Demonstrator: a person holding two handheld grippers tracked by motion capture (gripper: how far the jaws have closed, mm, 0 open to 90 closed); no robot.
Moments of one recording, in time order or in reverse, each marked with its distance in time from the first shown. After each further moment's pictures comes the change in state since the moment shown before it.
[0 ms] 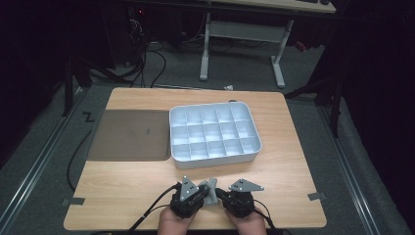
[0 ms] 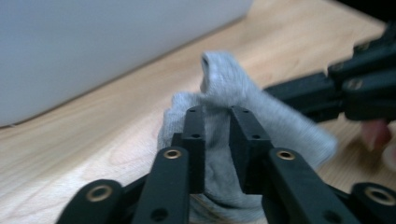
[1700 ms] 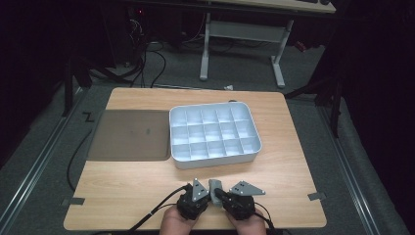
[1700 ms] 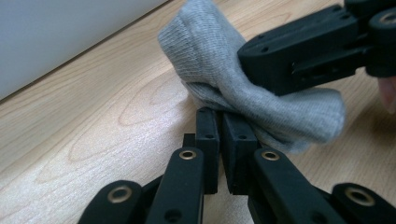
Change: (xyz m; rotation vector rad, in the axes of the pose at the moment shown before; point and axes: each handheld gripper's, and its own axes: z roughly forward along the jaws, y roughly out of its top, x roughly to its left) left arm -0.015 -0.002 0.020 0.172 -0.008 0.137; right arm 0.007 -0.003 -0.006 -0.053 -0.013 -0.028
